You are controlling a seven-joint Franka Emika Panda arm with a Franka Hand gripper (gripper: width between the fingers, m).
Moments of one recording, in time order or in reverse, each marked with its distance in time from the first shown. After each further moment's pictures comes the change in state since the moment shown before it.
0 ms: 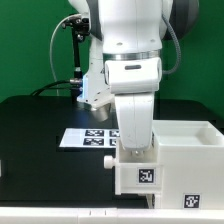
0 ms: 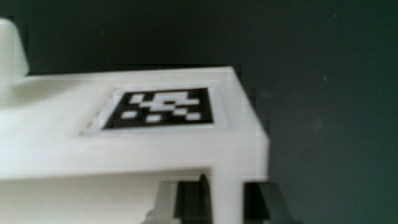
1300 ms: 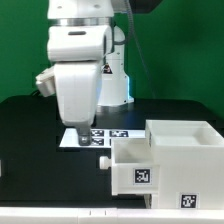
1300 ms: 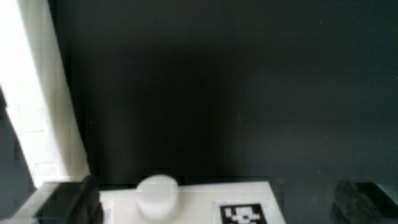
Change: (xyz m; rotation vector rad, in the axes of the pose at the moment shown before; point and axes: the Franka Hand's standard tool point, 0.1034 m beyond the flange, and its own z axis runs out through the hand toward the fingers) arm -0.070 0.025 -0.049 0.010 -0.044 0.003
